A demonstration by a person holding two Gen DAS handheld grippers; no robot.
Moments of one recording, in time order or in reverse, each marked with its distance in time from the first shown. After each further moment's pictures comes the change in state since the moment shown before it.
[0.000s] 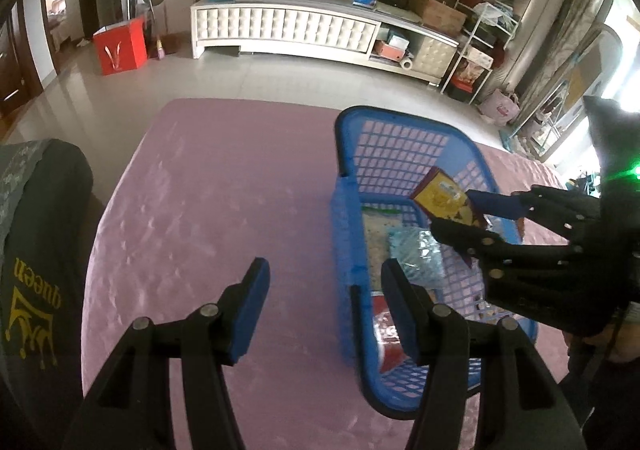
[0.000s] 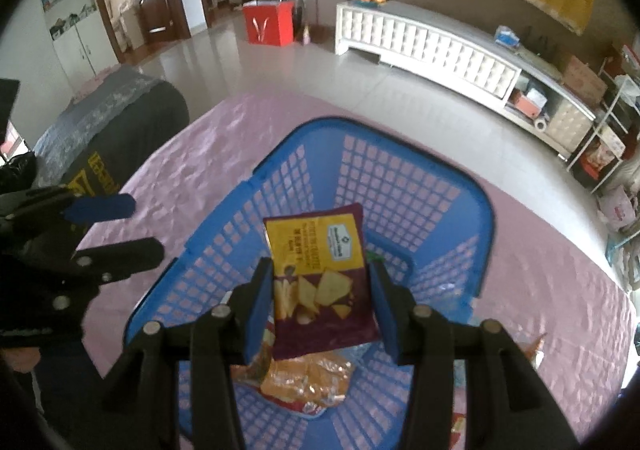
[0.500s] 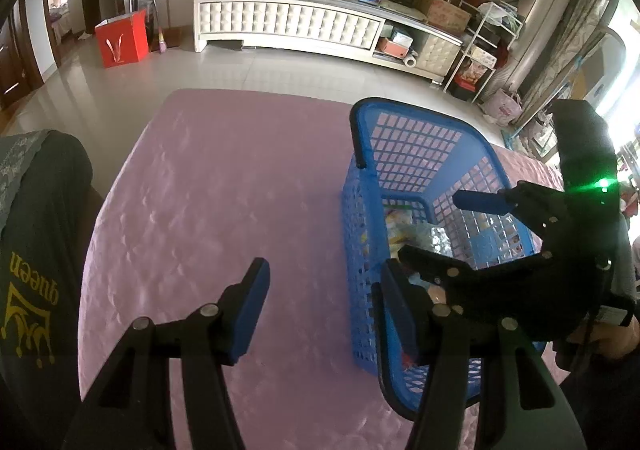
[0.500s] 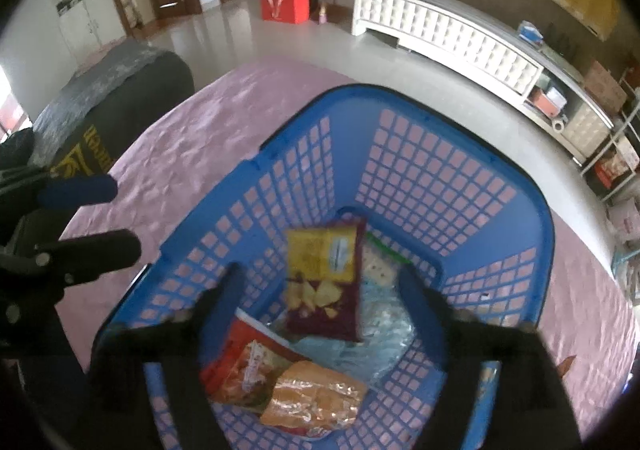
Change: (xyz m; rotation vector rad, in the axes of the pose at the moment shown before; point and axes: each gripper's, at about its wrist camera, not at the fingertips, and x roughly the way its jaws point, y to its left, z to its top) left arm 0.003 0.004 -0.005 -0.010 0.009 -0.006; right arm 0.023 0.014 0.000 -0.069 0.041 0.030
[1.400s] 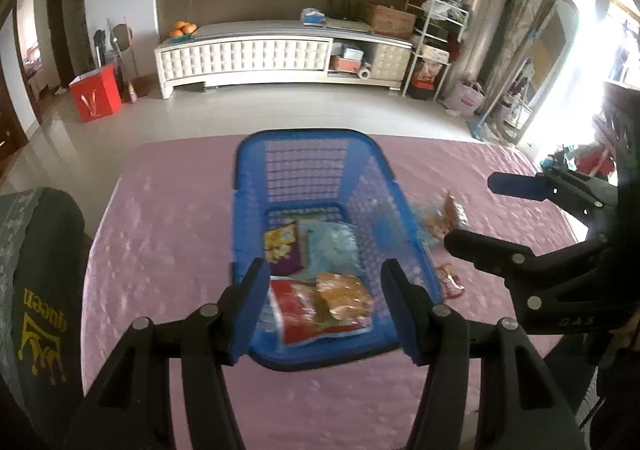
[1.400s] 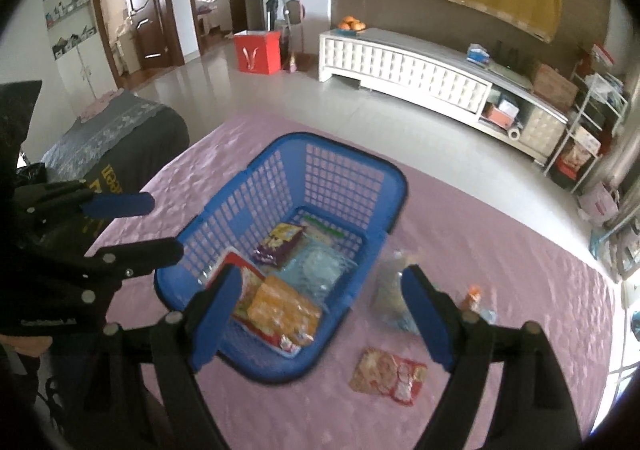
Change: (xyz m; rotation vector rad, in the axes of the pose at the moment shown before) left arm -0.061 -0.109 -0.025 0.165 -0.086 -0.029; right arm -0.142 -0.036 -0.073 0.112 -0.171 -0.083
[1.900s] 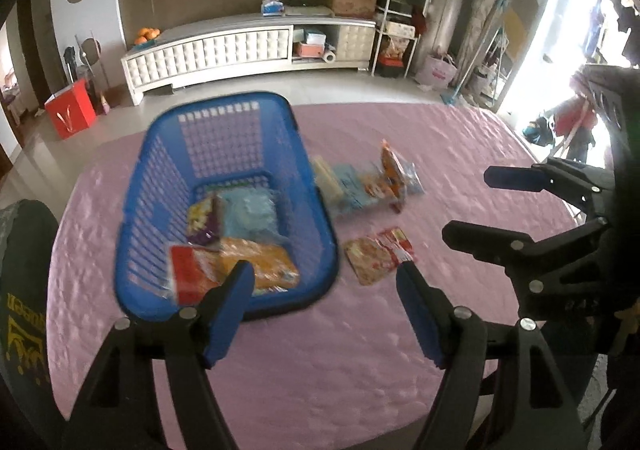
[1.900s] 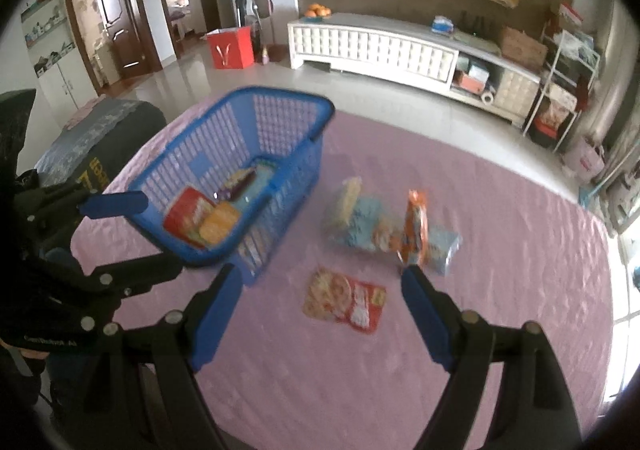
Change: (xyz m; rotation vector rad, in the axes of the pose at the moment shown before) left arm 0.034 -0.091 -0.047 0.097 0.031 -0.030; right arm -0.015 -0.058 -0.085 0.092 0.041 -0.004
